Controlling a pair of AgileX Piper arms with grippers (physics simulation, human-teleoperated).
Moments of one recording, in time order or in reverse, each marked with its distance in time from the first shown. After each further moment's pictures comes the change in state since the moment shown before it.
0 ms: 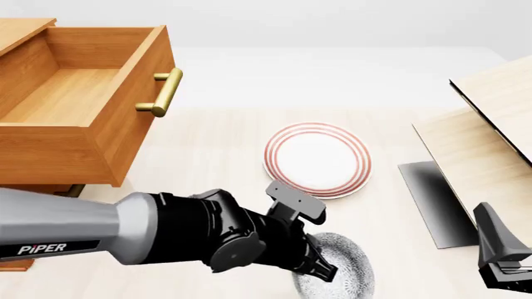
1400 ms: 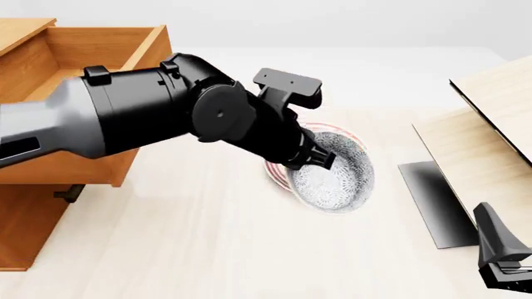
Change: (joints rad) left arm 0.167 -0.081 -0.431 0.424 0.158; right arm 0.000 0.000 0.000 0.000 0.000
